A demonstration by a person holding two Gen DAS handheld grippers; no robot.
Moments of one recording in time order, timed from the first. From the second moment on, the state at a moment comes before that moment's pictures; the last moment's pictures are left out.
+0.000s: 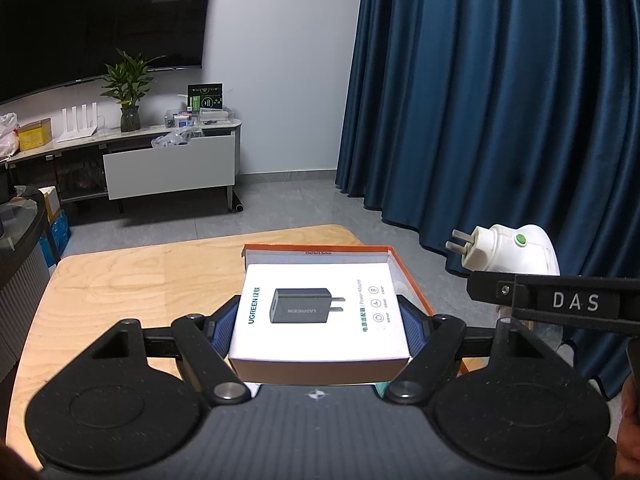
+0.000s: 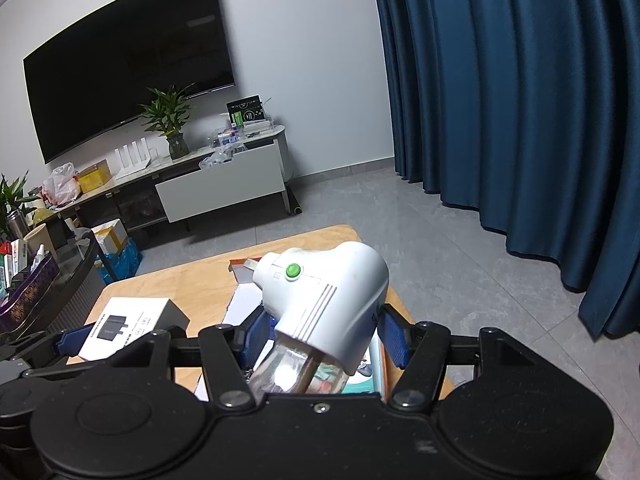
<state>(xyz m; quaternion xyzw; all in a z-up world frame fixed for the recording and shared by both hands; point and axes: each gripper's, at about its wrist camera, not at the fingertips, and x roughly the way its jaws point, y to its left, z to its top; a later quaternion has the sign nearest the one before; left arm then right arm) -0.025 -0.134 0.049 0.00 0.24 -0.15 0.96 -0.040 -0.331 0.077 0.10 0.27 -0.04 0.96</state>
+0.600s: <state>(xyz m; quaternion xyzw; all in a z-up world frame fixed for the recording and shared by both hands) -0.022 -0.133 0.047 -0.01 0.25 -0.15 0.96 -0.032 -0.332 0.074 0.09 0.28 -0.04 0.96</state>
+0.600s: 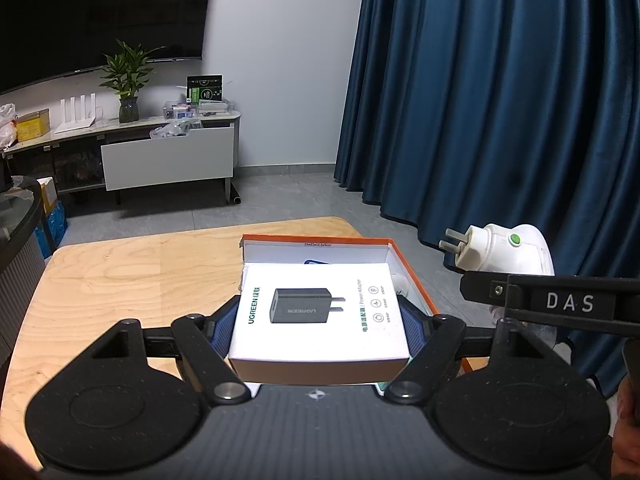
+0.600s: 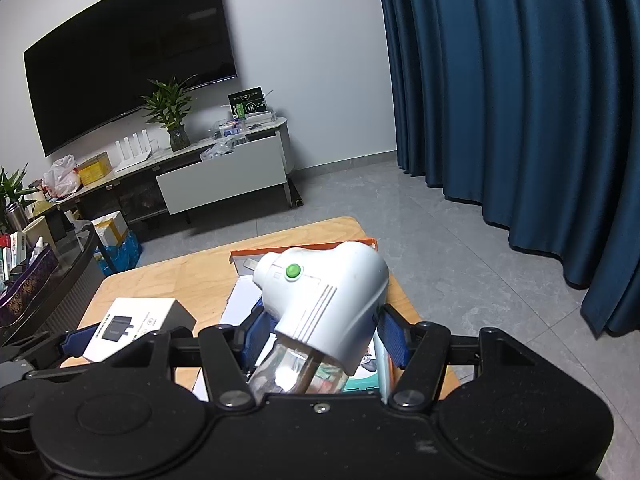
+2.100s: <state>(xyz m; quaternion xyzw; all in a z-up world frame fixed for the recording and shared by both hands) 0.047 -0.155 0.003 -0.01 0.31 -0.21 0.93 0.113 -0.371 0.029 0.12 0.38 0.01 0.92</state>
